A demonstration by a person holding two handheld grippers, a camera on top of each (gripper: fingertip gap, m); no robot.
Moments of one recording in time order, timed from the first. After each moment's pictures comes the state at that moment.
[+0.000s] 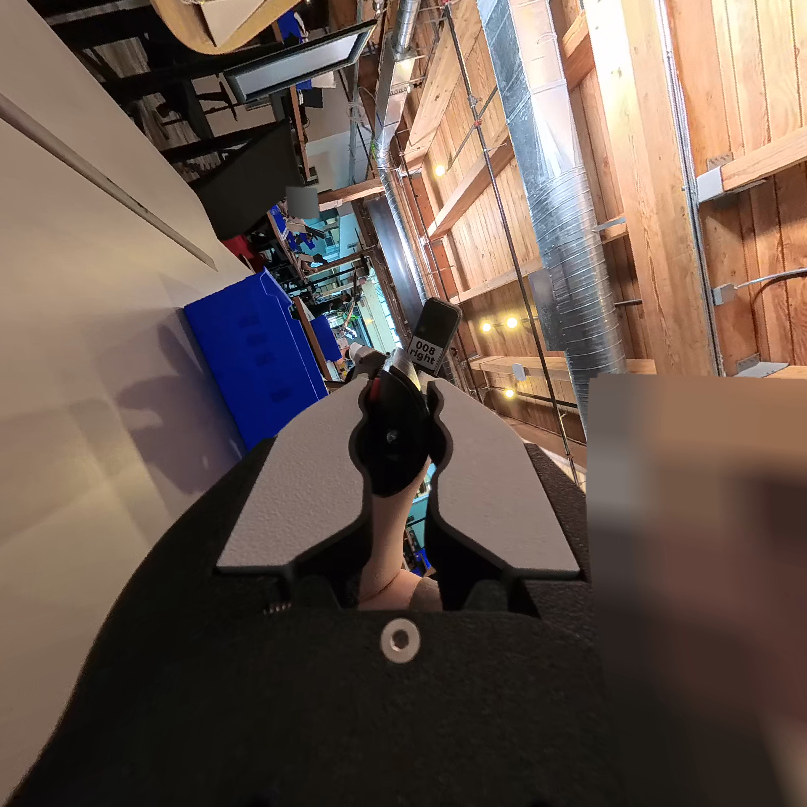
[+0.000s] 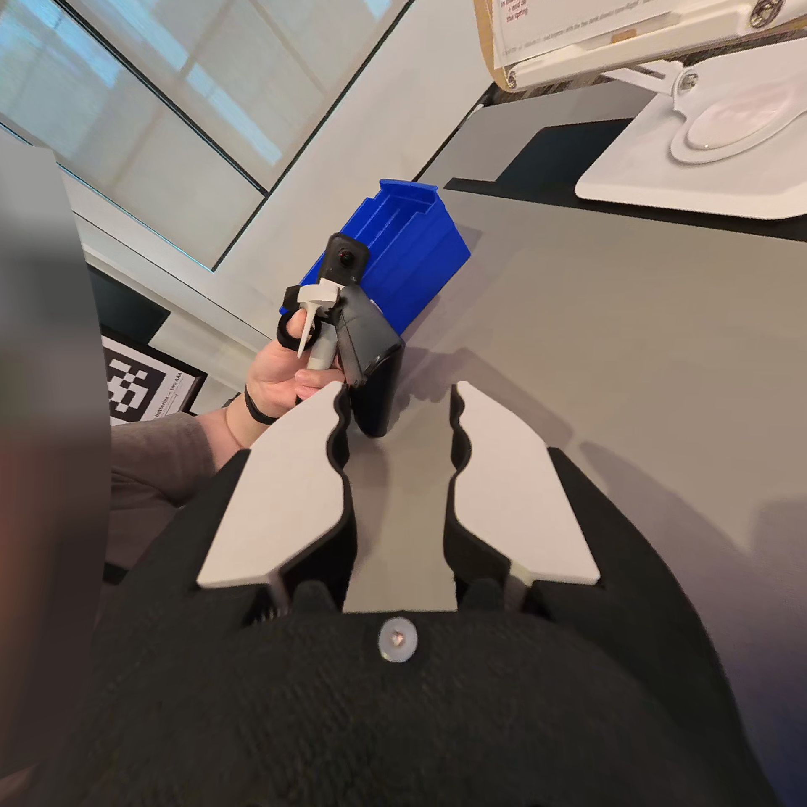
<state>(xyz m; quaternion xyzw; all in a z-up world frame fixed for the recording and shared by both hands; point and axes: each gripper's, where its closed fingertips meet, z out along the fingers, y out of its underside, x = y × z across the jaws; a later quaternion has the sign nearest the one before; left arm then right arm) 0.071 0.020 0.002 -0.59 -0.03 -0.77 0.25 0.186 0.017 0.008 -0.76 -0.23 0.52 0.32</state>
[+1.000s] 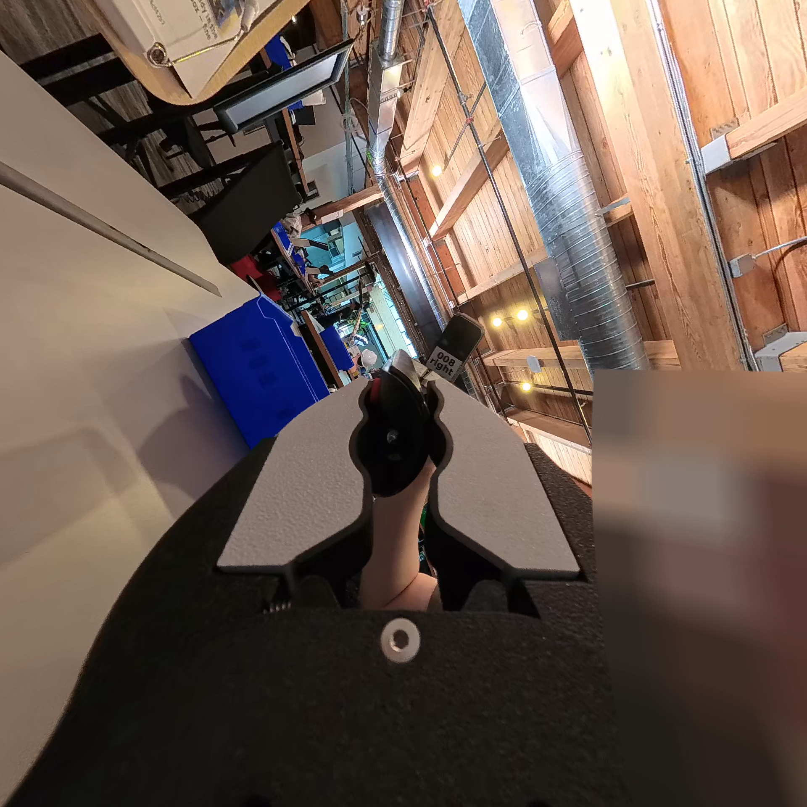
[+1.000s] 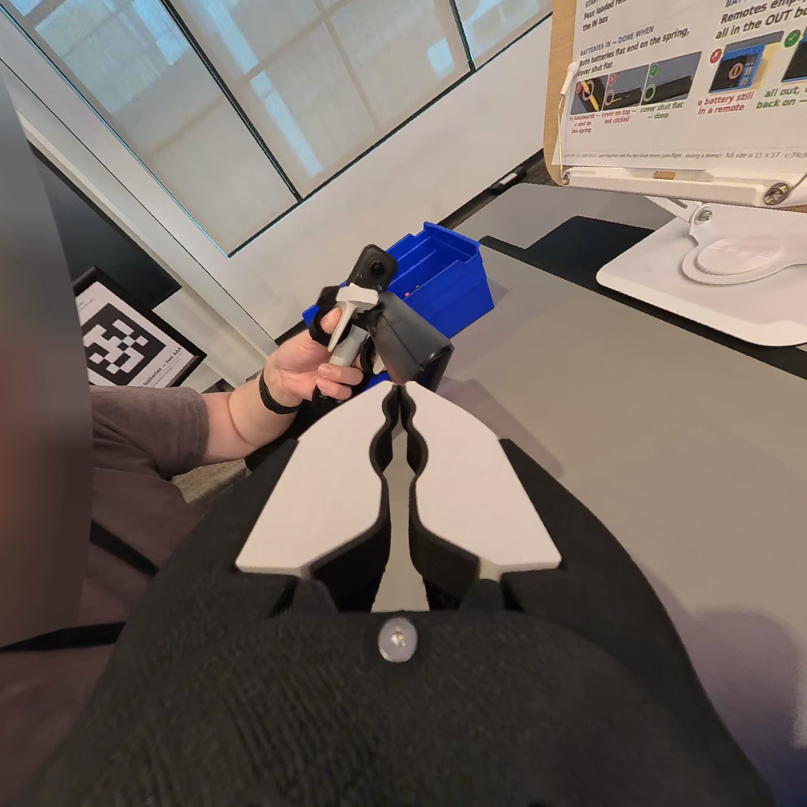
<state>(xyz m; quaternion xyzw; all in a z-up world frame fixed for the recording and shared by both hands) 0.062 0.022 0.016 -0.59 -0.01 -0.75 0.29 0.192 0.004 0.043 -0.70 -0.31 0.51 0.39</state>
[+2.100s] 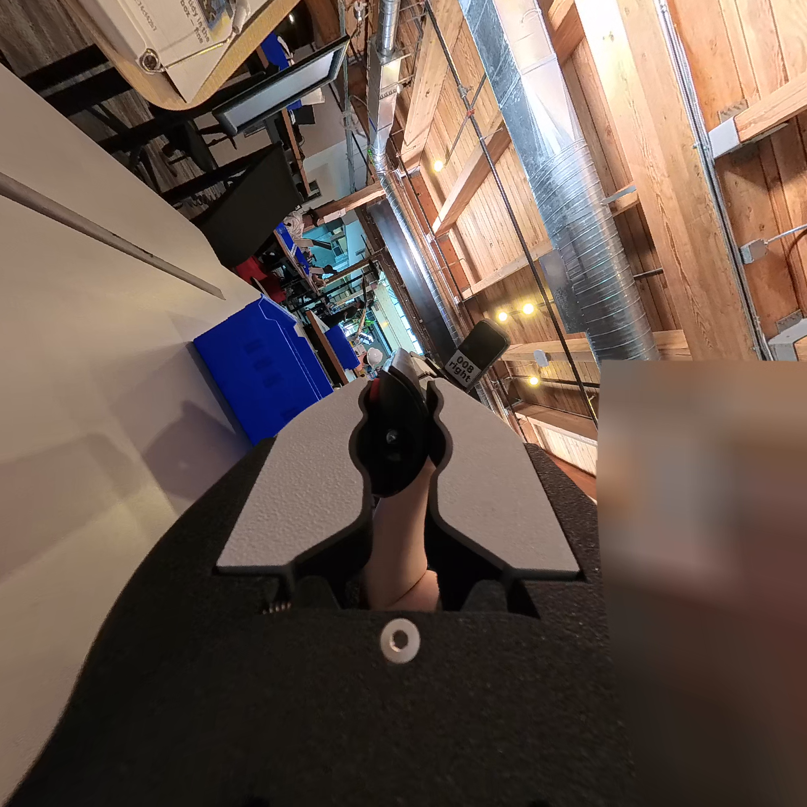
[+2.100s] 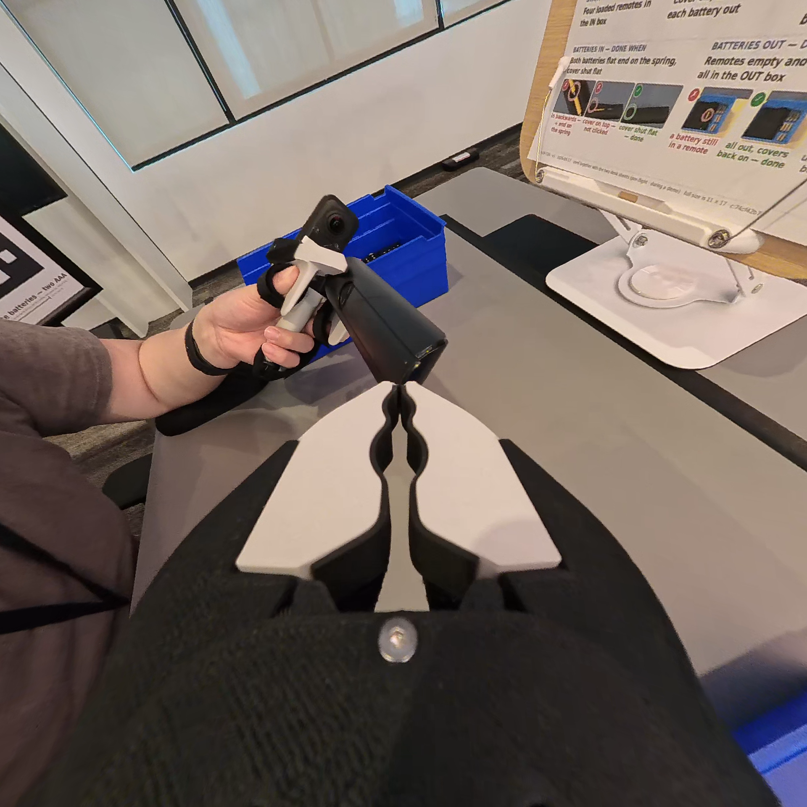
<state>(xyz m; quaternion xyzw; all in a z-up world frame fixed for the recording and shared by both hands) 0.062 0.021 0.017 -0.59 0.00 -0.75 0.30 0.188 0.004 0.034 -0.71 -0.37 0.41 0.43</state>
